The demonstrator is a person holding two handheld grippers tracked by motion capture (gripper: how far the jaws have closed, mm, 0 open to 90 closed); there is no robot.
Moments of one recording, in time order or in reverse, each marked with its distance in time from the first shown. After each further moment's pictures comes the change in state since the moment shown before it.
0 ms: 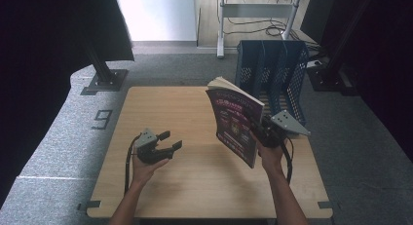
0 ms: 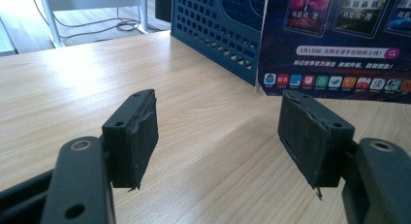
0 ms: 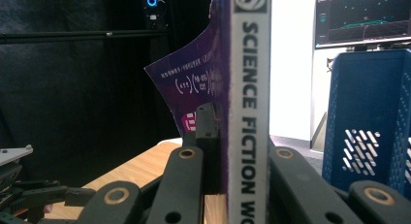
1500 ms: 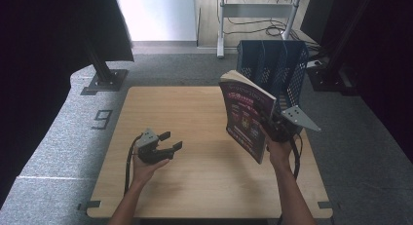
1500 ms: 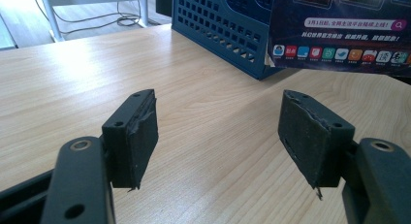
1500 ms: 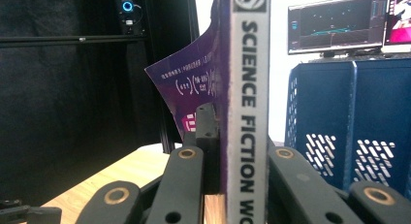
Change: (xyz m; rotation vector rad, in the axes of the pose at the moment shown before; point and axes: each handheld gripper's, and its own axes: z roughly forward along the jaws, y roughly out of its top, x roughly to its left) left arm 0.001 -0.002 0.003 0.023 0.005 0.006; right arm -0.022 0.012 -0.006 -0.018 -0.088 -0.008
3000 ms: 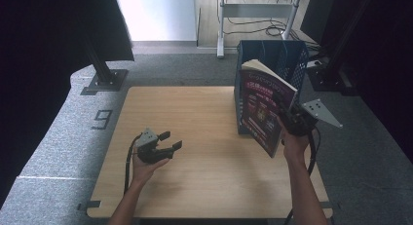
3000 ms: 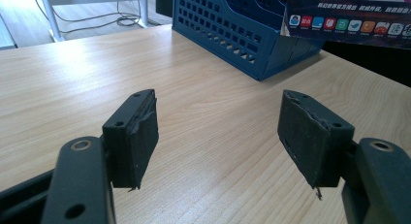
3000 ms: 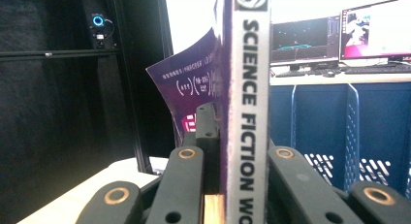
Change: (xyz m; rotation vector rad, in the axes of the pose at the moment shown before) left arm 0.002 0.001 -0.001 -0.003 -0.003 -0.007; right arm -0.031 0.027 -0.016 -0.049 -0.104 -0.015
